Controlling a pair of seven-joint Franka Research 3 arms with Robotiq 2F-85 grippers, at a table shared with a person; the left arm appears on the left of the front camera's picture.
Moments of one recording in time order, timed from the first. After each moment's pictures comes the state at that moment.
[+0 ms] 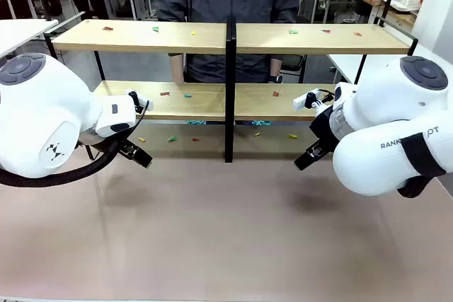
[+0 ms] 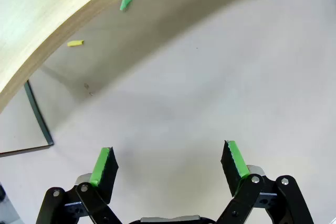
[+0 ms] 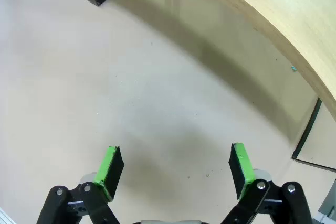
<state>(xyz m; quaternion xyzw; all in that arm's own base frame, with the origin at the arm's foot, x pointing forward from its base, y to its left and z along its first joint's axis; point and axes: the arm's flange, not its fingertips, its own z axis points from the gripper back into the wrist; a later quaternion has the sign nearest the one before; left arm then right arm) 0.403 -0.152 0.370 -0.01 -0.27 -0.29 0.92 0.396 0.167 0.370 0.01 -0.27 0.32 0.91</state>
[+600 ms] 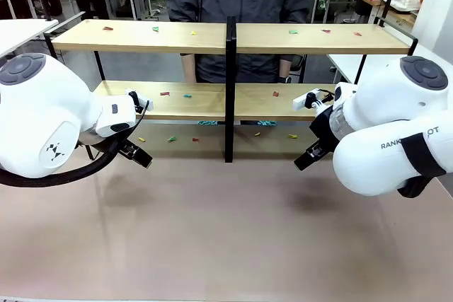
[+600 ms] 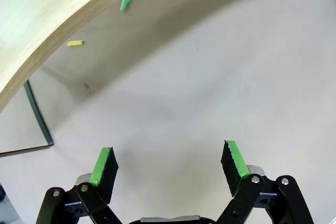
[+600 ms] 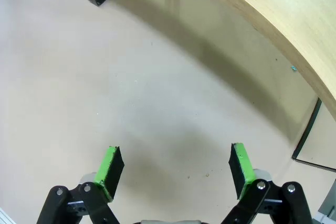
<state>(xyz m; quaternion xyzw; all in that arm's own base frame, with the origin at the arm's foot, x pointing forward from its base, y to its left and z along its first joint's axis) 0.403 -0.152 0.370 -0.01 -0.27 -0.29 0.92 0.396 0.167 0.370 0.01 -0.27 0.32 0.91</state>
